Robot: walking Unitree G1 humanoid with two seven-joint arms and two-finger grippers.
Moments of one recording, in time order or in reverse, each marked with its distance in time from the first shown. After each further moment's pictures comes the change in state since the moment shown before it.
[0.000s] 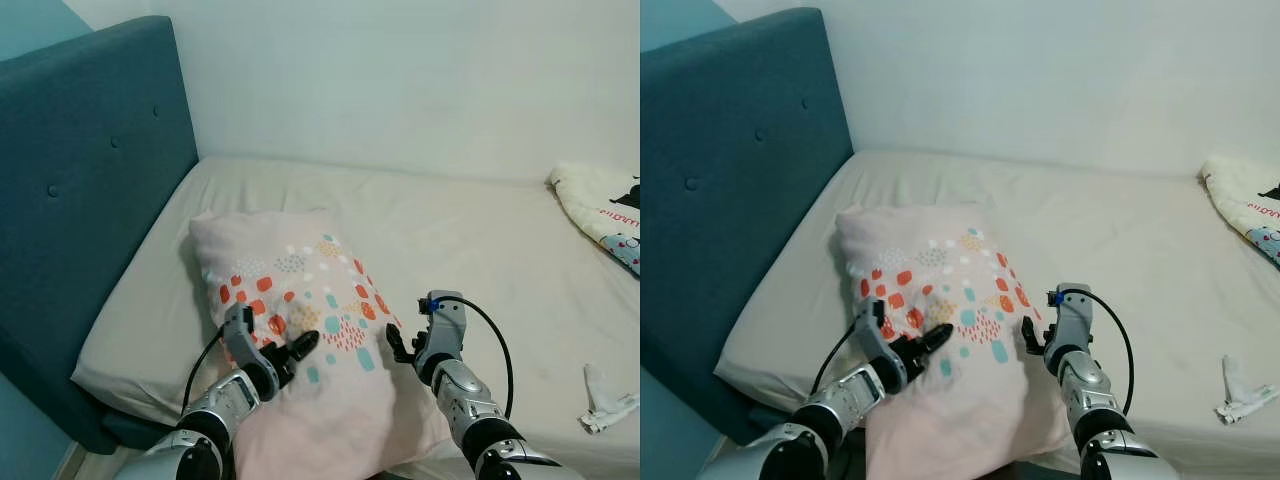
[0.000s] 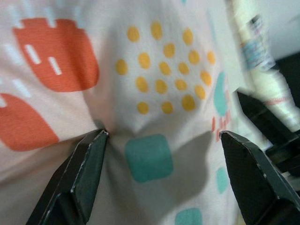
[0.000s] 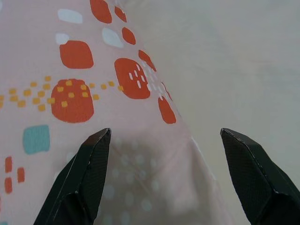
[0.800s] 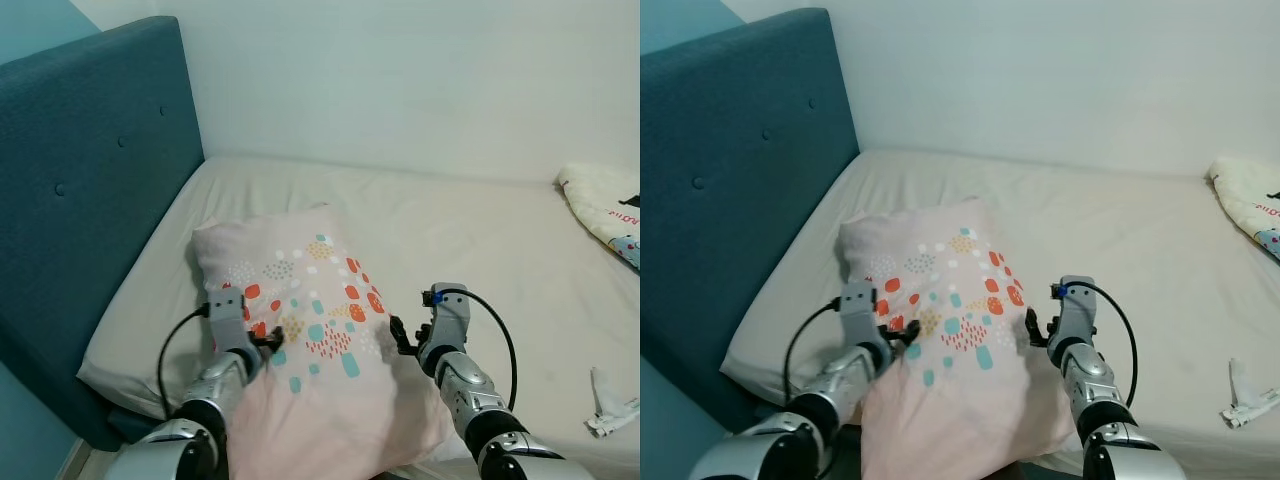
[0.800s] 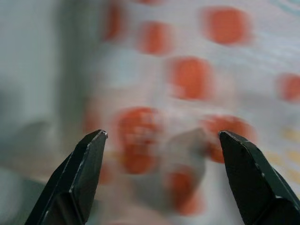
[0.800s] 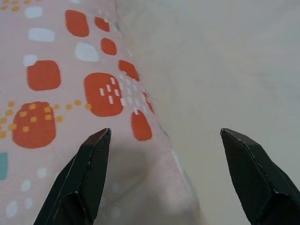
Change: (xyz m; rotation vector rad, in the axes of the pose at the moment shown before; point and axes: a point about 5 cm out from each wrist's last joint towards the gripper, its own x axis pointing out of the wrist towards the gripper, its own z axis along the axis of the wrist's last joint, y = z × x) left arm -0.032 0.056 0.050 0.150 -0.189 0.545; right arm 0.002 -0.005 0.012 -0.009 -0.027 -0.008
